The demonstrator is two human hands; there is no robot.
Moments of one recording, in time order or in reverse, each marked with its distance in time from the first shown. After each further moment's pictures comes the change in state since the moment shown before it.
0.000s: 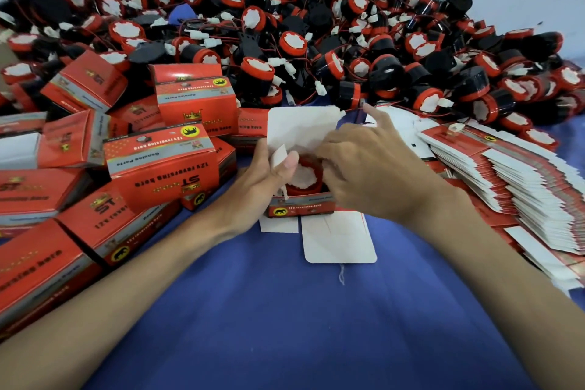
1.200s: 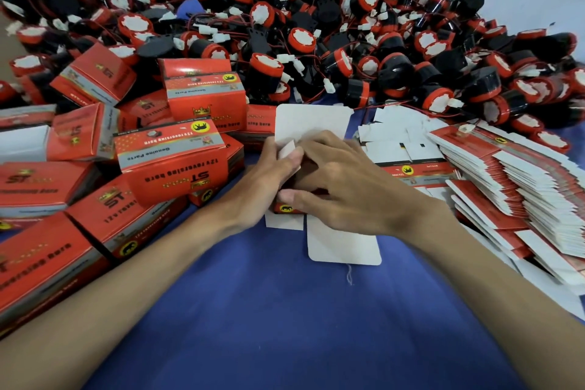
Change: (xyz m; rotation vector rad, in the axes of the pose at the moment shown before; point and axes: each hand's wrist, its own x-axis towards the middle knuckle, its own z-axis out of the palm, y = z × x) left_hand 0.022 -0.010 0.005 -0.102 0.185 -0.130; right_hand 0.005 -0.017 0.016 0.460 0.048 -0.239
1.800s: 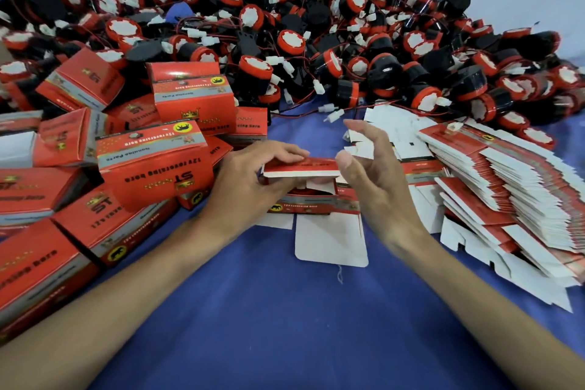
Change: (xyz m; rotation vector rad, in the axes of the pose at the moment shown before) left_hand -0.017 0.000 -0.005 0.336 0.119 0.654; right_hand -0.034 0.014 0.024 0.778 0.563 0.406
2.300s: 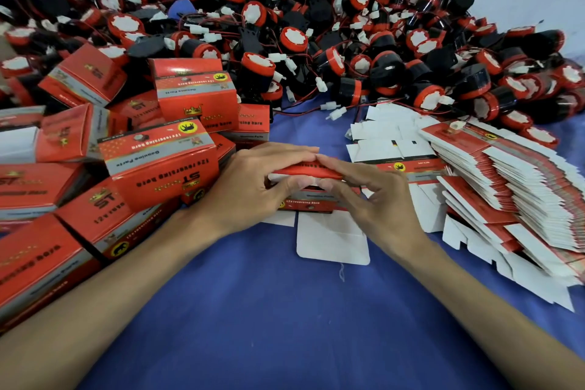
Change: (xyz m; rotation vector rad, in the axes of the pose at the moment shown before) left_hand 0.002 -0.001 -0.009 0.113 -0.218 0.037; right_hand -0.006 0.011 0.000 -0.285 0.045 -0.243
